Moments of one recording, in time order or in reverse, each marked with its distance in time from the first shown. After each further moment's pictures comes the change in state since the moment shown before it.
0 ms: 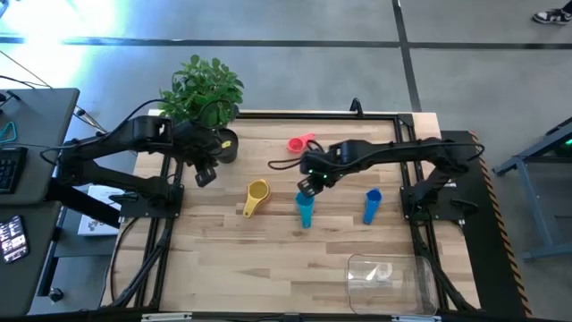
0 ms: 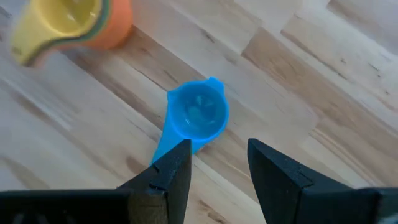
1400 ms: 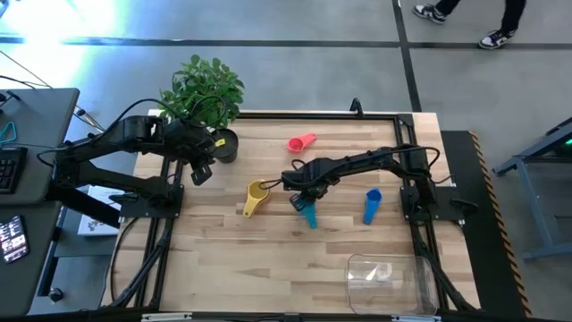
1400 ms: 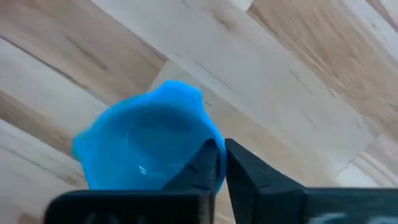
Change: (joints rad) left arm 0.000 -0.051 0.000 -0.003 -0.037 0.000; right arm -0.001 0.337 0.000 0.069 -0.012 -0.027
